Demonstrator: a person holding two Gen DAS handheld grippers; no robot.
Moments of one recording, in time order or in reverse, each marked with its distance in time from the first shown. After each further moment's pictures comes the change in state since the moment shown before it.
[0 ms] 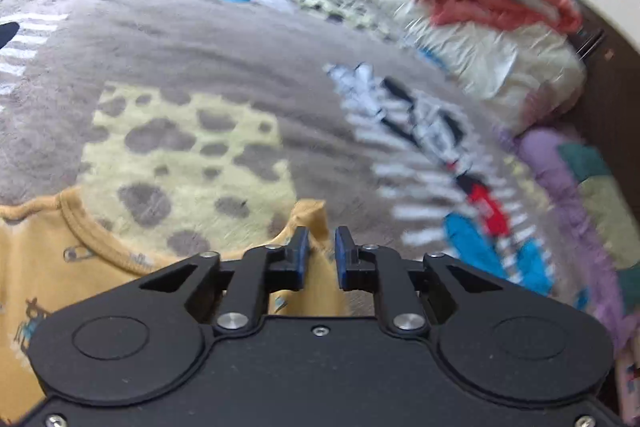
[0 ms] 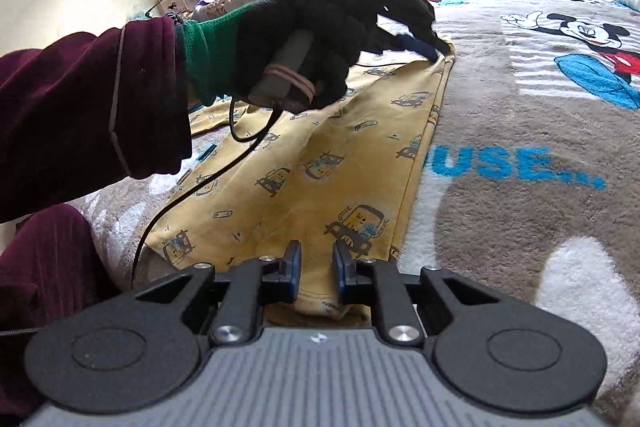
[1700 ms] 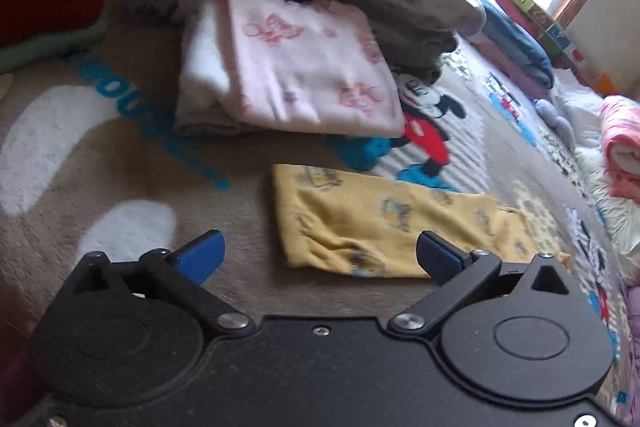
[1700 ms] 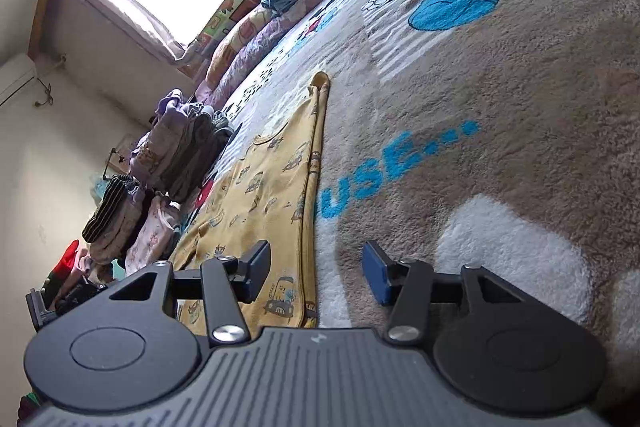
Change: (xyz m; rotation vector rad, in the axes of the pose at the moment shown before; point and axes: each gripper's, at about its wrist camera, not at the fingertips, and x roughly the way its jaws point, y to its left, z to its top) left arm -0.332 0.186 -0.139 -0.457 -0.255 0.535; right arm -0.019 -0.086 -0.008 0.565 -0.190 0.030
